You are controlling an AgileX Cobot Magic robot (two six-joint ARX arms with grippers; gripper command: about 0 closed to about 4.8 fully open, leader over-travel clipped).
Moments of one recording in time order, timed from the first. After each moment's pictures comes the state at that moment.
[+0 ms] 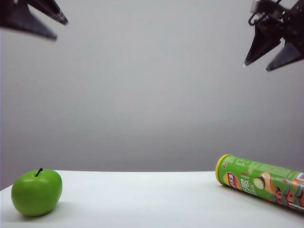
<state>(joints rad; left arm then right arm) -0.11 1.19 1.13 -0.71 0.70 0.21 0.01 1.48 1.24 -0.45 -0.46 -0.23</state>
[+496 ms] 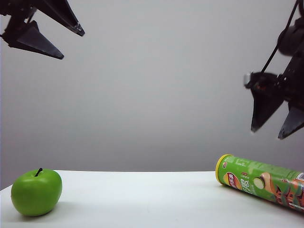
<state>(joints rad) -0.18 1.26 1.13 -0.62 0.63 0.21 0.04 1.75 1.27 -0.71 -0.37 -0.28</state>
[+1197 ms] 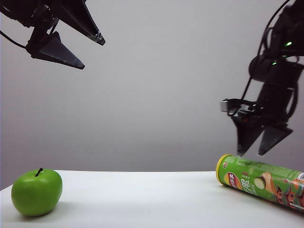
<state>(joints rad) -0.26 1.33 1.13 -0.59 0.63 0.19 0.11 2.03 1.49 -0.72 -0.25 -0.44</state>
